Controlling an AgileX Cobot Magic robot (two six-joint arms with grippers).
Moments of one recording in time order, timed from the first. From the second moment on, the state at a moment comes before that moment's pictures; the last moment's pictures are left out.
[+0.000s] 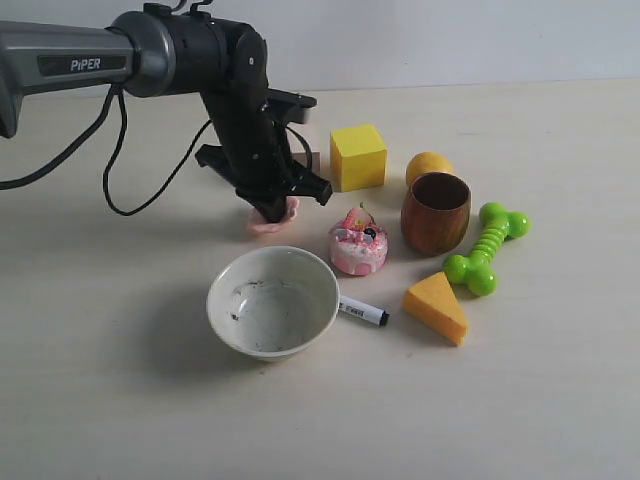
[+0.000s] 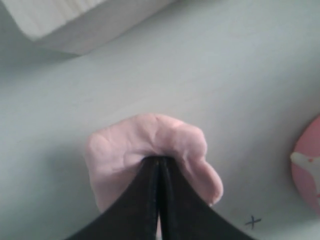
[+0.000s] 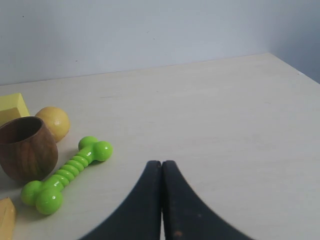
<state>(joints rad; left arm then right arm) -0.56 2.35 -1.84 -0.09 0.98 0.02 -0.12 0.01 0.00 0.05 0.34 0.00</state>
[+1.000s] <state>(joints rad) -0.56 2.35 -1.84 -0.18 0.96 0.05 -0.12 0.01 0.00 0.05 0.34 0.00</state>
